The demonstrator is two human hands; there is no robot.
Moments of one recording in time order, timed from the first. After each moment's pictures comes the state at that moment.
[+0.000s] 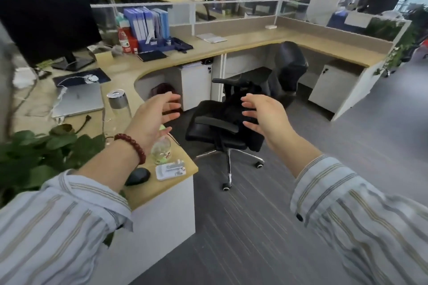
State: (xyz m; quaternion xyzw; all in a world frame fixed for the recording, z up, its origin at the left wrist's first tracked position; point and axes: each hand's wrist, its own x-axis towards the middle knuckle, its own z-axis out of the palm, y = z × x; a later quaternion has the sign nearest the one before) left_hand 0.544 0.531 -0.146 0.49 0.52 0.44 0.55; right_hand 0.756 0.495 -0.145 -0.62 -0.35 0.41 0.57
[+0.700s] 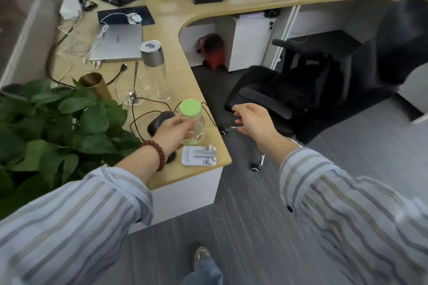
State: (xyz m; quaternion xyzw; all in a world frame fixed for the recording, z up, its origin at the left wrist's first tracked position) left_hand 0.513 0.643 -0.296 0.37 0.68 0.33 0.54; right_hand 0.697 0.674 -0.287 -0.66 -0.44 0.49 0.36
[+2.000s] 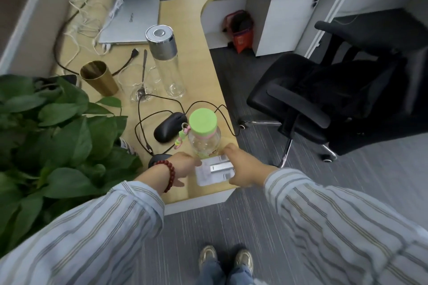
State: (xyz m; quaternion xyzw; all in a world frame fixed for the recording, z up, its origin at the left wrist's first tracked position) left_hand 0.496 0.708 -0.397 0.27 0.77 0.08 0.58; right_hand 0.674 0.748 -0.446 -0.43 -0.82 0.35 -0.09
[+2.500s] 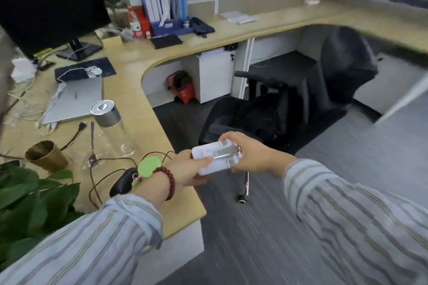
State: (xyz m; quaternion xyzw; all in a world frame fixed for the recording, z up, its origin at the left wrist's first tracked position) left_hand 0.599 0.714 -0.281 0.41 0.61 0.24 0.64; right_hand 0.785 0.736 -0.279 -0.54 -0.74 0.38 0.13
